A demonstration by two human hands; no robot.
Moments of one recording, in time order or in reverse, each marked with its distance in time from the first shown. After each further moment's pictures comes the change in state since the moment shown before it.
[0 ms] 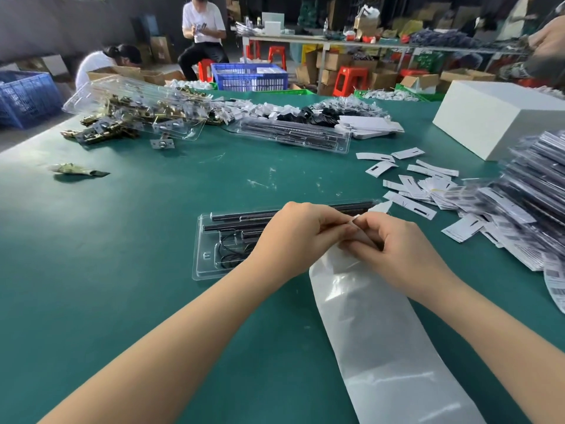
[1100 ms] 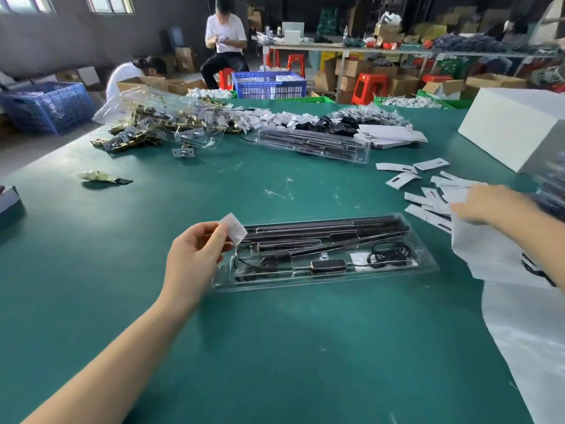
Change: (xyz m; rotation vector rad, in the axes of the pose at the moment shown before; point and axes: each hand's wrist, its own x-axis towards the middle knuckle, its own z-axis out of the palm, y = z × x) left_hand -0.065 -0.098 -0.058 -0.439 0.637 -0.588; right_hand 0.120 0.126 -0.099 -0.996 -0.065 0.688
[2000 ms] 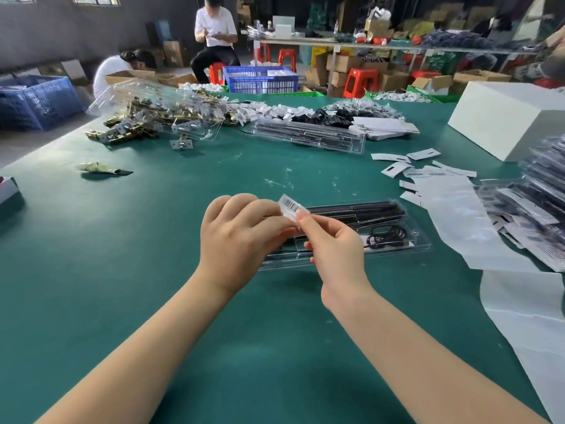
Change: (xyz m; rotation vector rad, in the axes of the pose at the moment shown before) left_hand -0.016 0.029 0.022 0.777 0.119 1.348; right_hand -0.238 -0.177 0.007 1.881 -0.162 -0.103
